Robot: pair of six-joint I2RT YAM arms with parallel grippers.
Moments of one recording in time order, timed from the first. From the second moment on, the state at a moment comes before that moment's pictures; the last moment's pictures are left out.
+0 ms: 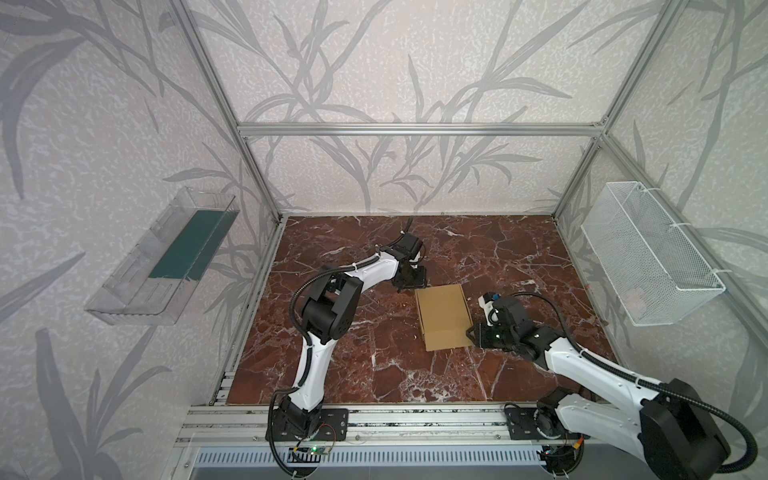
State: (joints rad) left arm -0.56 2.16 1.58 -0.55 0.21 -0.46; right arm 0.51 1.09 0.45 -0.27 -0.22 0.56
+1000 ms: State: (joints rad) left arm -0.57 2.16 1.56 -0.52 0.21 -0.46; right arm 0.51 1.09 0.42 -0.24 -0.23 0.58
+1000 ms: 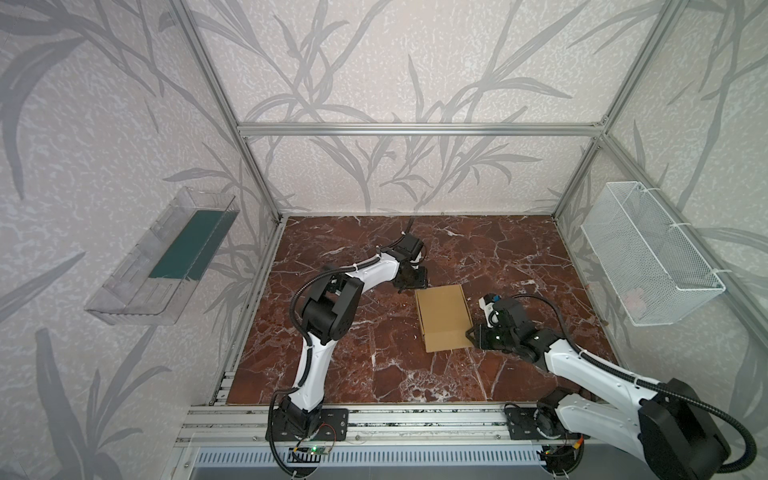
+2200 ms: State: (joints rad) left arm -0.57 2.07 1.35 -0.27 0.21 -0.51; right arm 0.51 1.07 0.39 -0.18 -0.26 0.60
